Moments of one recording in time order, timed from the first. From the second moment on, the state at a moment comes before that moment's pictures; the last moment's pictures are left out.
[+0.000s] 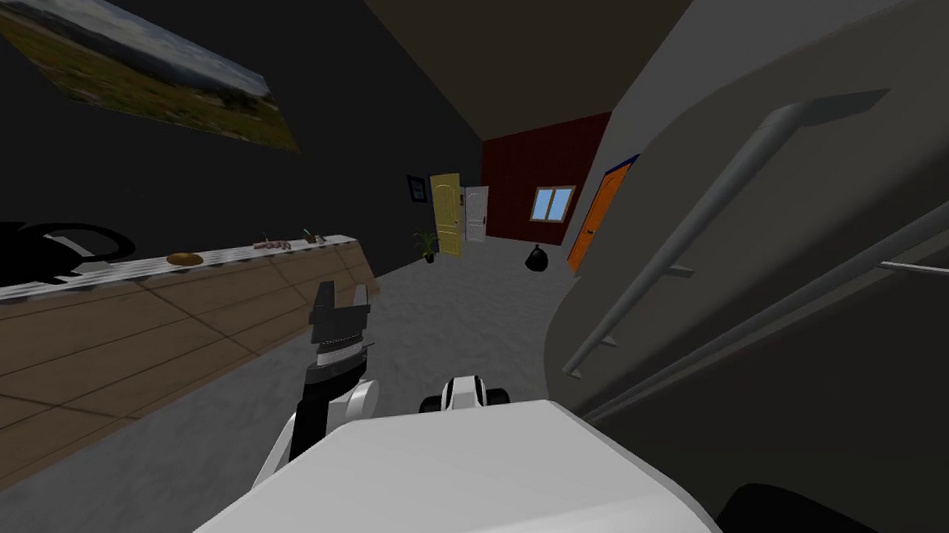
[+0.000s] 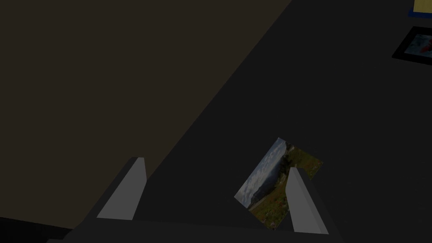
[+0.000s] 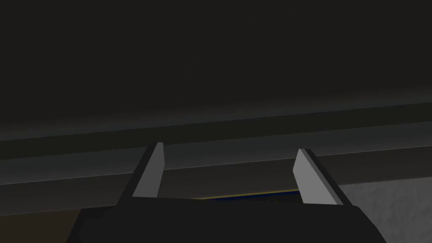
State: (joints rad) left arm 0.48 -0.03 0.06 -2.22 -0.03 -0.61 0.09; right arm 1.29 -0.89 -1.77 -1.95 1.24 -0.71 -0.01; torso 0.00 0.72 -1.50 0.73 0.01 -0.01
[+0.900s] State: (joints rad) left arm 0.48 -0.03 0.06 -2.22 -0.03 -0.61 0.09; right arm 1.34 -0.94 -1.97 -1.90 1.32 -0.71 0.04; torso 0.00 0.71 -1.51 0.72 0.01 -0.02
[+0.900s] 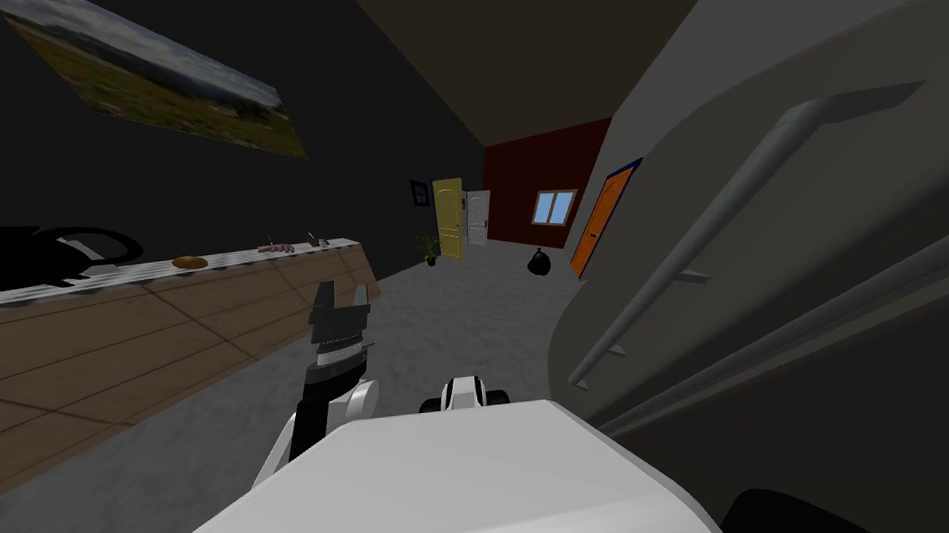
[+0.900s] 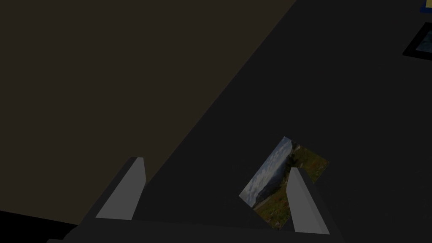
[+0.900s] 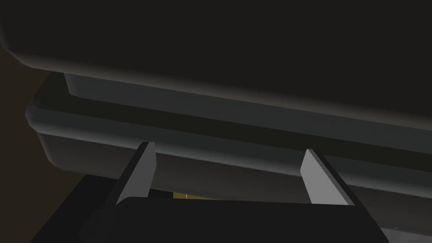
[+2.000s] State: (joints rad) left arm 0.48 -0.03 0.06 -2.22 -0.03 -0.61 0.09; right arm 1.38 -0.96 -2.08 -1.89 1.35 -0.71 0.01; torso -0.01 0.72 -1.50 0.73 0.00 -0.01
